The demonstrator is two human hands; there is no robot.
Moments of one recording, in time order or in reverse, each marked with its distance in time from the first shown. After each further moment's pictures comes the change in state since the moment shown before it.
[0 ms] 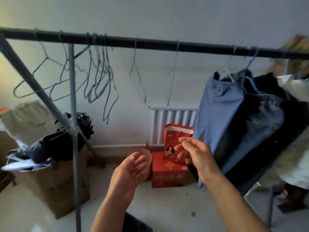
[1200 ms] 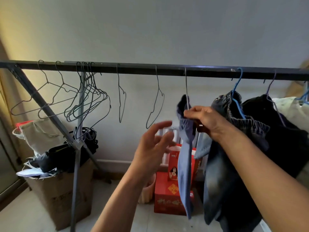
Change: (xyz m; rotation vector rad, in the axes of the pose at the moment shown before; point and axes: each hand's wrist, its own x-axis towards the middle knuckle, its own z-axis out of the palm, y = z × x) left_hand -0.026 -0.005 0.202 0.629 -0.299 0.682; right_hand 0.128 -0.135 -0.111 -0.194 -0.332 -0.135
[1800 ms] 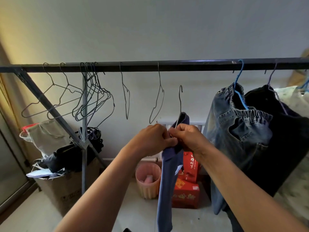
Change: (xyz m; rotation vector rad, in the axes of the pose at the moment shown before) left_hand 0.032 0.014 -0.031 1.077 -0.309 -0.068; right_hand -0.040 0.038 0.075 0.048 0.016 0.054
